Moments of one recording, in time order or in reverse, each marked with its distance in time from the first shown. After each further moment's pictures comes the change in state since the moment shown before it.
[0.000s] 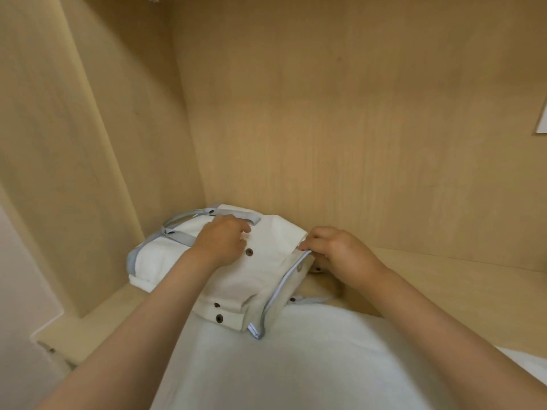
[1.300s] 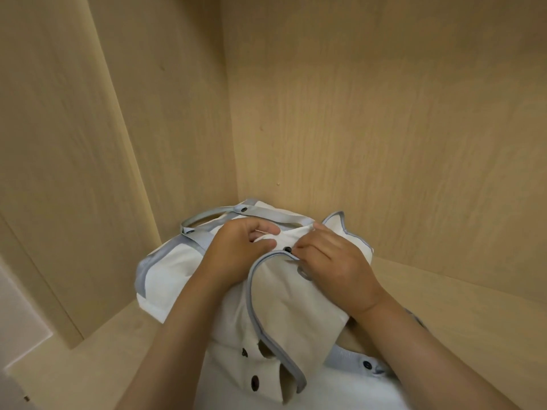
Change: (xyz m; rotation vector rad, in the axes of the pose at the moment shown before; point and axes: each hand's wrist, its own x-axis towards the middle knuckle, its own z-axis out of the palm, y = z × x) left_hand 0.047 -0.081 0.032 -0.816 0.178 -0.094; right_hand 0.111 -0.004 0.132 -0.064 0.368 -0.296
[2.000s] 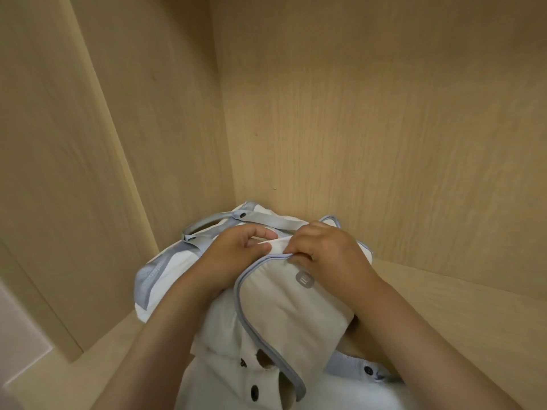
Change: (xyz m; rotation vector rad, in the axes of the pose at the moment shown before) left_hand 0.000 0.009 -0.010 -0.090 -0.185 -0.077; right_hand 0.028 0.003 -0.009 0.161 -0.241 0.265
